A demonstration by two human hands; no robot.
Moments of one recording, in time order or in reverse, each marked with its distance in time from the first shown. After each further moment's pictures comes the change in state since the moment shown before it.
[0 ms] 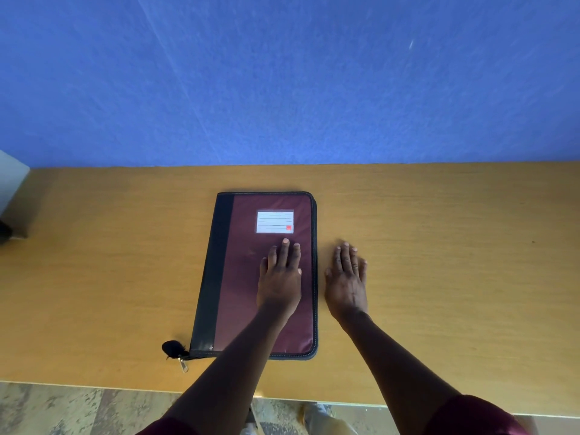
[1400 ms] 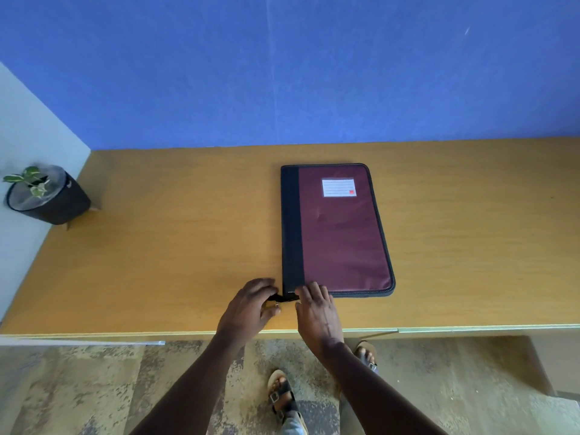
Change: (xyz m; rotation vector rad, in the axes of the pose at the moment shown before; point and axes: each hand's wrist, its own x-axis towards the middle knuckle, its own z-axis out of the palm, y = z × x) left_hand -0.183 -0.259 -0.007 -0.345 -0.021 0.272; right_hand -0.179 -0.224 0.097 -0.010 0.028 -0.156
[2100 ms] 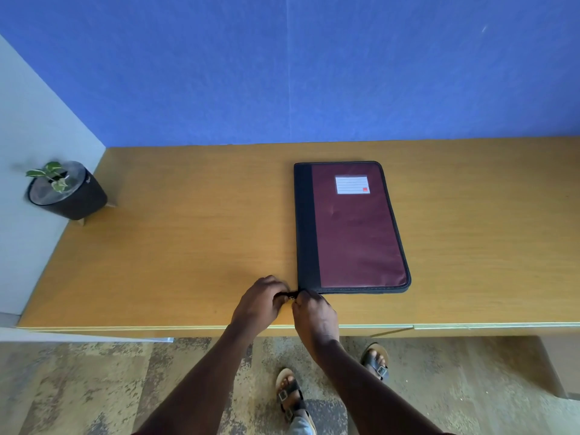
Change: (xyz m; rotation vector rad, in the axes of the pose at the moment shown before) left_hand 0.003 -0.008 -0.010 -0.094 -0.041 -0.046; right_hand -0.001 -0.045 0.012 0.111 -0.049 0.190
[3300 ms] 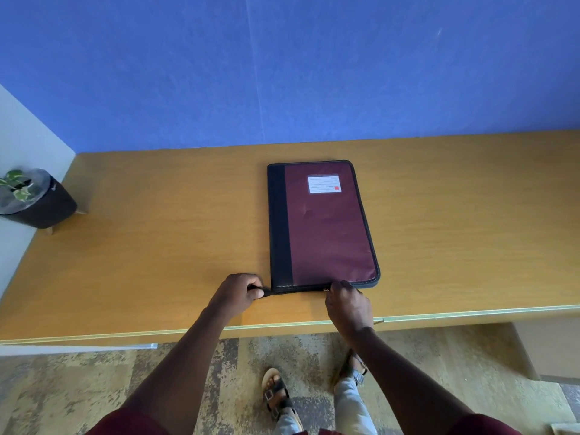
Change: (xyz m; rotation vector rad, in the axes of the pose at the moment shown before) left_hand 0.024 0.007 -0.012 -0.078 -0.173 -0.151; right_hand 0.008 0.111 -0.061 -0.189 0.078 0.046
